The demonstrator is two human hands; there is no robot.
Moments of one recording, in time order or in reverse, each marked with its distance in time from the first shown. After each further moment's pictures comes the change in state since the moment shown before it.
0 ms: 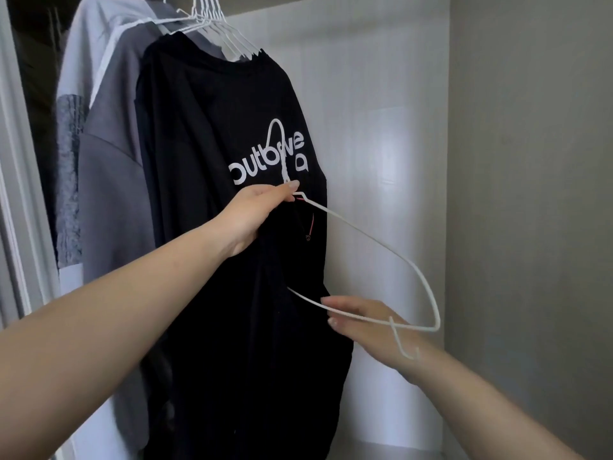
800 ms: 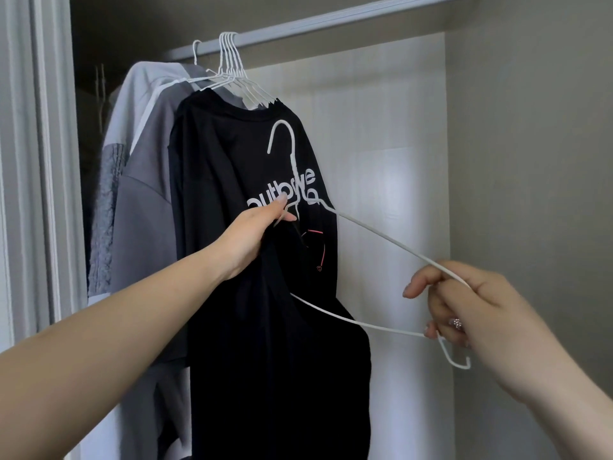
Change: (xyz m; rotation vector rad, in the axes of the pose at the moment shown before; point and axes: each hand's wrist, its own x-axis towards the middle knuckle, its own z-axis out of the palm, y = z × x) left_hand -0.012 0.026 -0.020 0.024 -0.034 0.035; right_hand -0.076 -0.095 -0.054 -0.034 0.390 -0.283
